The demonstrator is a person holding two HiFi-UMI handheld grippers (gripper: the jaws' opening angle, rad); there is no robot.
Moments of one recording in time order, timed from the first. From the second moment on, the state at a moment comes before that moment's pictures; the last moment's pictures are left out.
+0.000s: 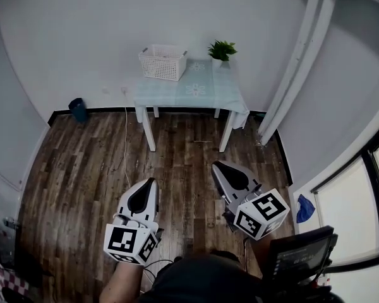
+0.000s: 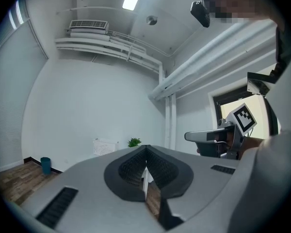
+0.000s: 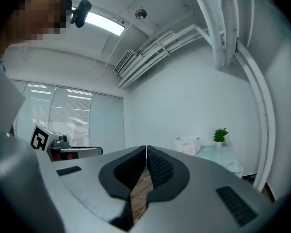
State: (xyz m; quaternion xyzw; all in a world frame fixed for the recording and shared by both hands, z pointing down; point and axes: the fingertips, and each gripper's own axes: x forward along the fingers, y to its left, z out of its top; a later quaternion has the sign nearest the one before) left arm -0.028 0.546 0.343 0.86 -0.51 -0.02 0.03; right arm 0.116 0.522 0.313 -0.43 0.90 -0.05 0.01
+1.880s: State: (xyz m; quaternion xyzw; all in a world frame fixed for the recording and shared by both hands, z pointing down) left arm 0.018 0.221 0.369 0.81 -0.58 0.03 0.04; right arm 0.162 0.169 0.356 -0.35 0.93 -0.09 0.02
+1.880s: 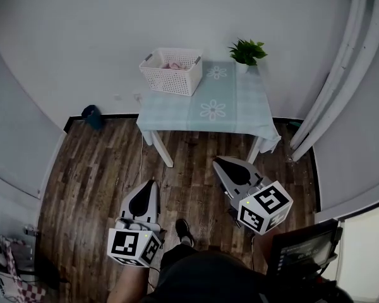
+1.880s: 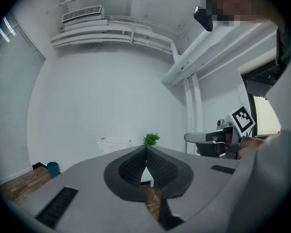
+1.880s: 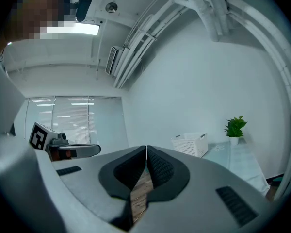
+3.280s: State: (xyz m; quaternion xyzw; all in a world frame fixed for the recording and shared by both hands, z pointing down) left arm -0.116 -0.045 0.384 0.88 -0.48 0.00 0.07; right arm 0.012 -0.046 0.360 -0.42 0.91 -0.07 -0.04
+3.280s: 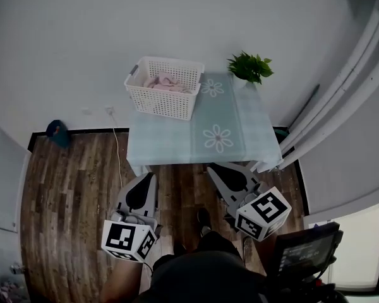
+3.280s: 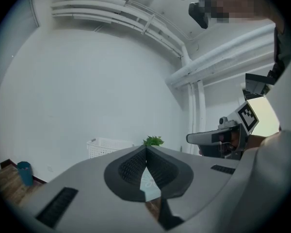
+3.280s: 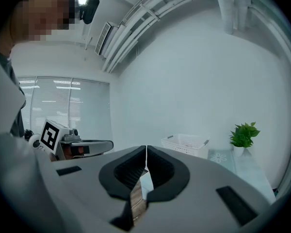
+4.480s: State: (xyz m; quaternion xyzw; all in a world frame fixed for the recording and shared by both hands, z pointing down) left arm -0.020 -0.257 0.348 0.83 -0.55 0.04 0.04; right arm 0.129 -0.288 0.340 -0.37 0.93 -0.09 0.03
